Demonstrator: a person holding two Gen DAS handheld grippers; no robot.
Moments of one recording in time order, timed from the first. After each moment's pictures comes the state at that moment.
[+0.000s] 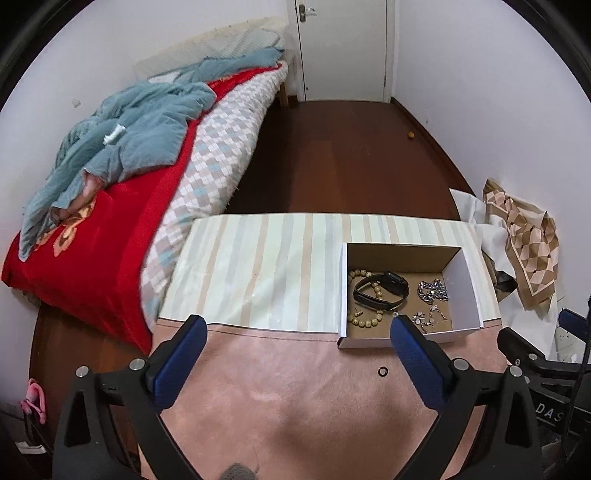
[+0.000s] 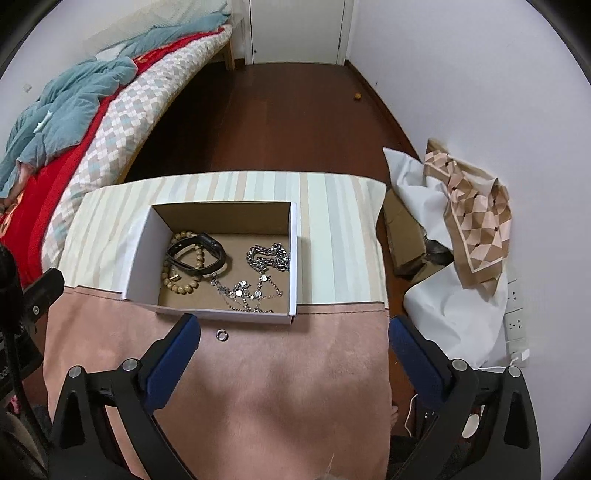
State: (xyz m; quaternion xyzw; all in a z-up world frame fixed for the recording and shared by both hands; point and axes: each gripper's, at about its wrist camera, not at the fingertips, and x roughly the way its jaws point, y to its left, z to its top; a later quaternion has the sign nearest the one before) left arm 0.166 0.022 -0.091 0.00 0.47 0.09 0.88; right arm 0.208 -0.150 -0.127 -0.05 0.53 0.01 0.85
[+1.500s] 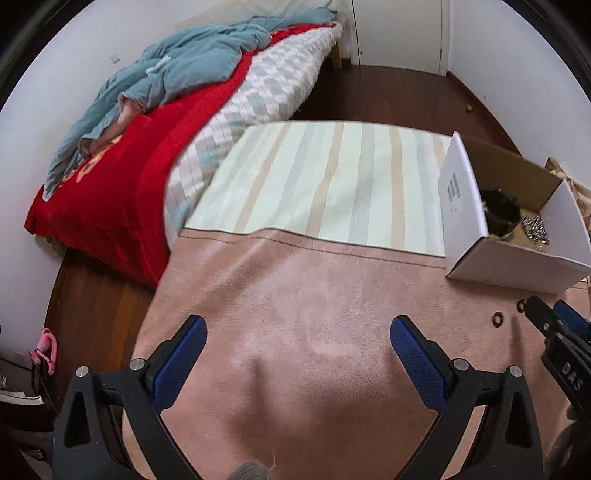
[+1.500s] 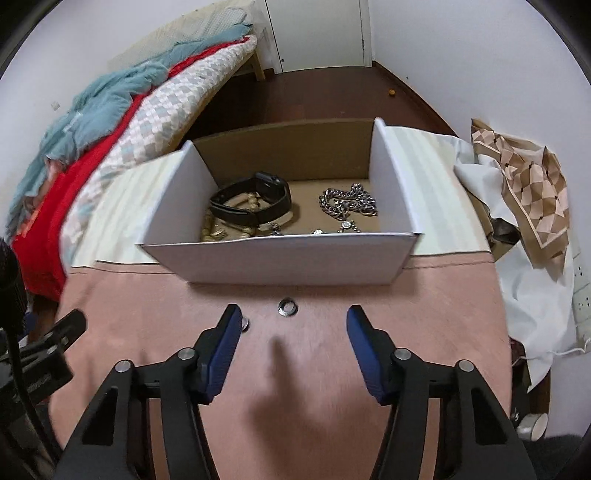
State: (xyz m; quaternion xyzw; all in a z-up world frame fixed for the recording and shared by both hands) left arm 0.137 0.075 -0.220 -0.02 0.52 0.18 0.83; right arm 0.181 -0.111 -0.249 0.01 0.51 0.08 0.86
